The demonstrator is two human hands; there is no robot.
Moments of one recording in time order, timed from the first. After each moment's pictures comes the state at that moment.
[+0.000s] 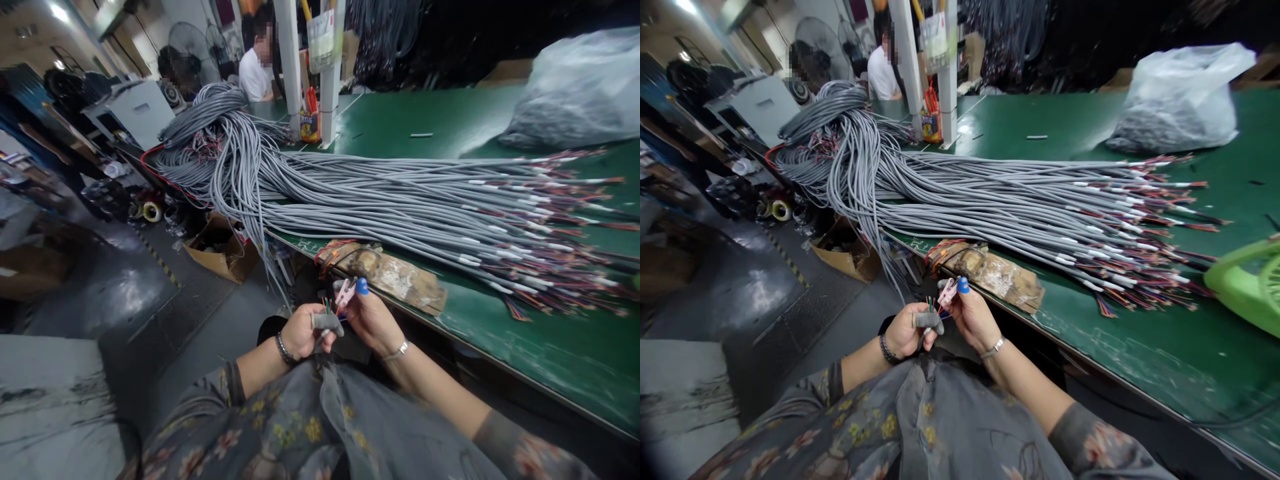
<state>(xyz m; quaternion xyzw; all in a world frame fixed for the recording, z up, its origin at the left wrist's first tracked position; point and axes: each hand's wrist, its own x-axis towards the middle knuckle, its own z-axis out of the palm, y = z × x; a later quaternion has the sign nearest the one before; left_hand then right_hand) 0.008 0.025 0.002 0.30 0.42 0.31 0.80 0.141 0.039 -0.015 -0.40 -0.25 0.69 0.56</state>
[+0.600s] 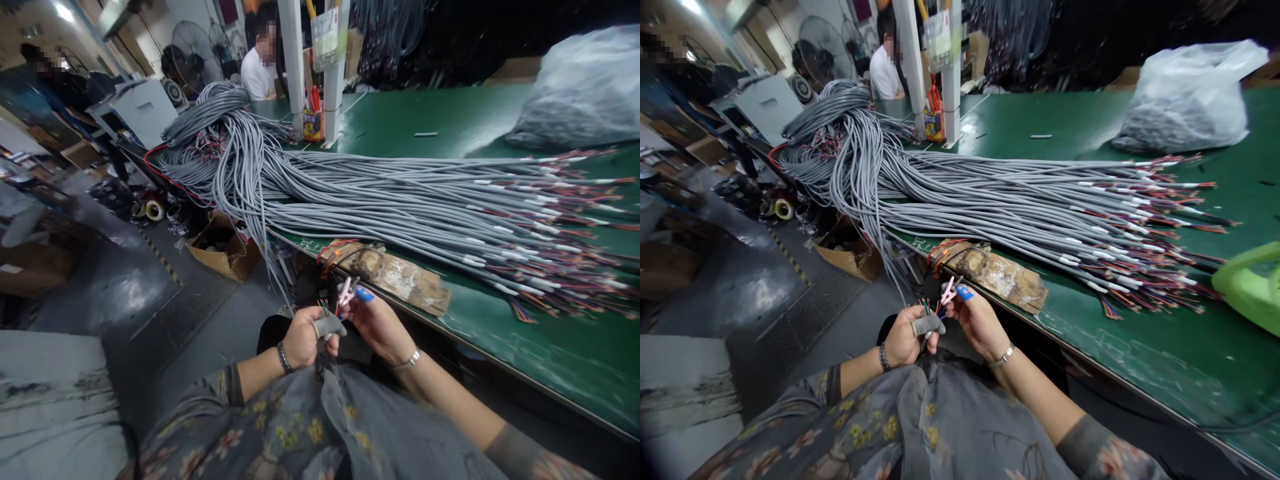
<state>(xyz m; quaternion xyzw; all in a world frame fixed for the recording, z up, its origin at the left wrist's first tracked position) 0.010 0.007 0.010 0.34 0.46 0.38 0.73 0.149 0.028 -0.005 -0.36 -0.23 0.74 0.53</state>
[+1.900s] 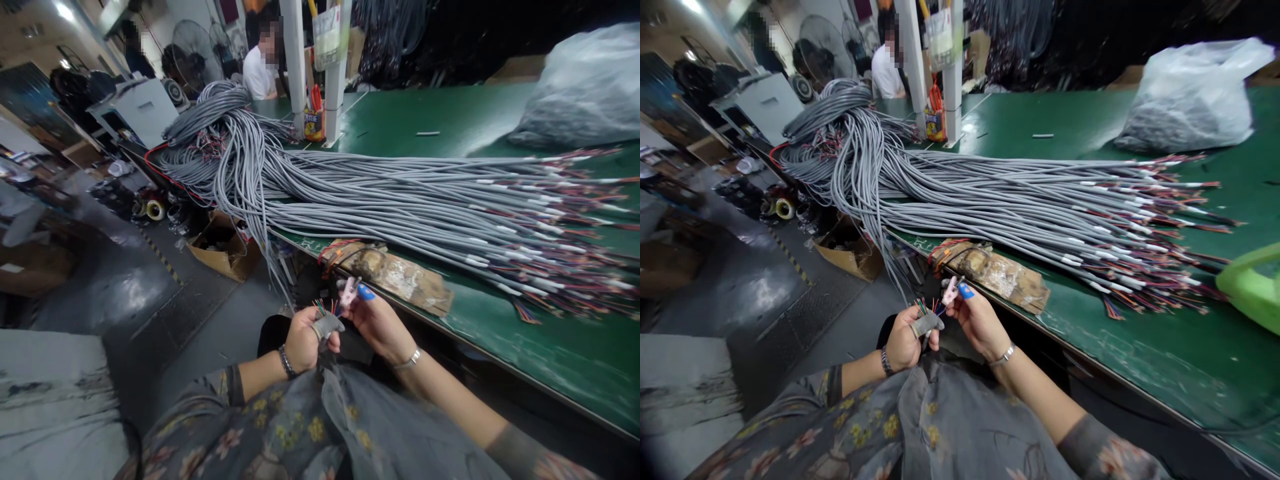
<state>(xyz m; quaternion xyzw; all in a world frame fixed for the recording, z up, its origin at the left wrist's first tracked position) 0.012 0.001 0.010 0.33 0.49 0.43 0.68 0.146 0.030 -0.008 -0.34 -0.20 0.74 0.54</state>
